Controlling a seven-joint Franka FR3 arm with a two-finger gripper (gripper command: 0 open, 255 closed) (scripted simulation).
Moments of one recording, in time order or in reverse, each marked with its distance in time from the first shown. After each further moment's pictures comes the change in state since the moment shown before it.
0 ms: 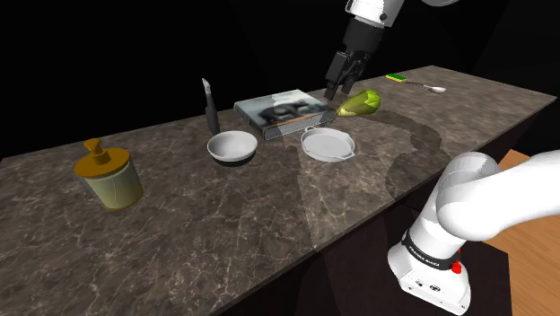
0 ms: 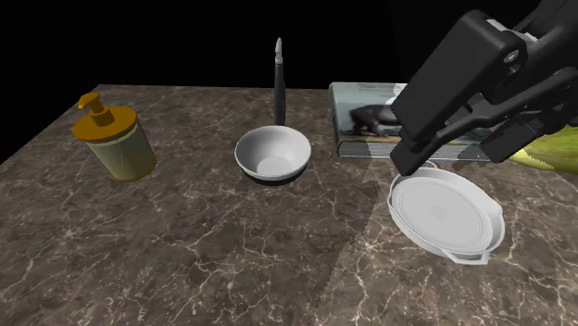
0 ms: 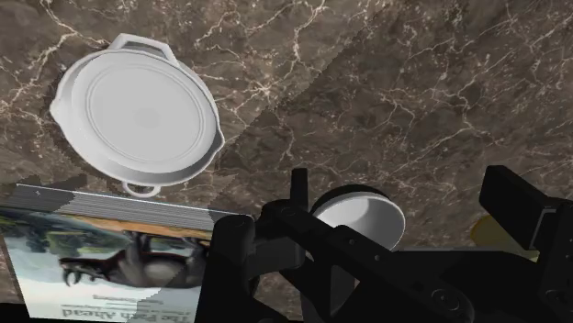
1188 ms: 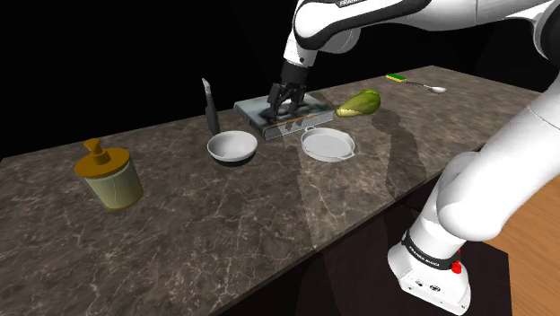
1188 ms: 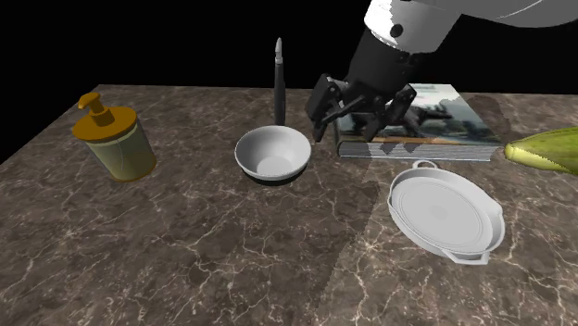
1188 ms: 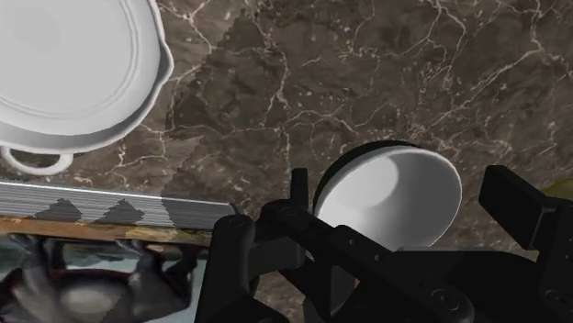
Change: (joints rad) arm 0.021 0.581 -0.063 0.171 0.098 0.336 -0.104
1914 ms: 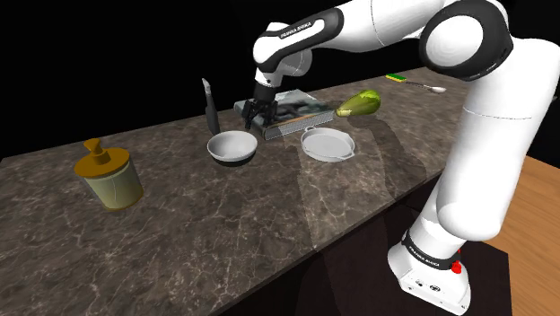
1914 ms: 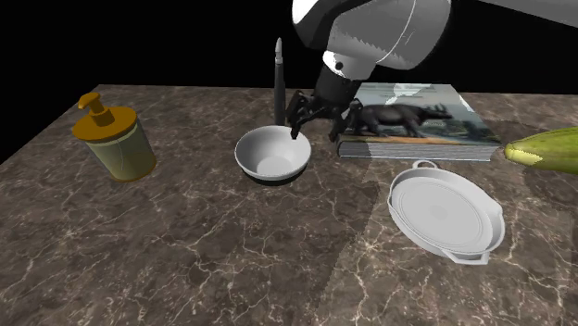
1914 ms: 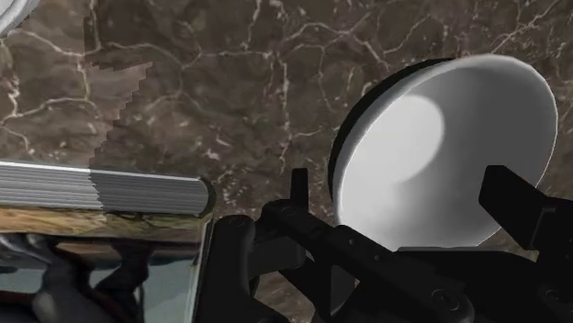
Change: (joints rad) arm -0.004 0.439 -0.012 0.306 0.112 0.072 -0.077
